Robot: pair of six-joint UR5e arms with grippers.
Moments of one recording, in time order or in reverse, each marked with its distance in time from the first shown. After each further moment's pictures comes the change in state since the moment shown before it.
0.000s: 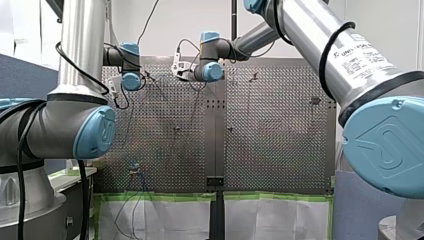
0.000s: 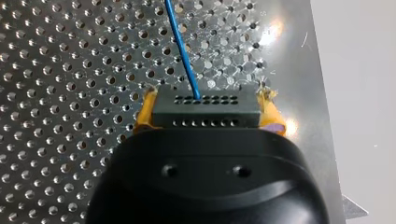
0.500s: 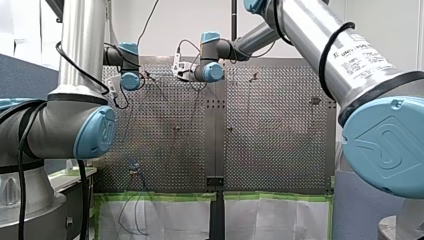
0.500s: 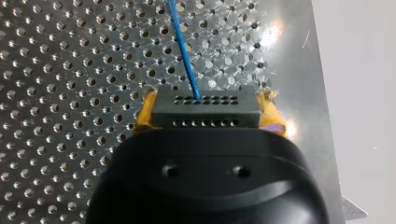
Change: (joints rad) left arm 0.006 0.000 0.003 -0.013 0.002 -0.014; right arm -0.002 0.001 0.000 0.001 -0.004 -0.009
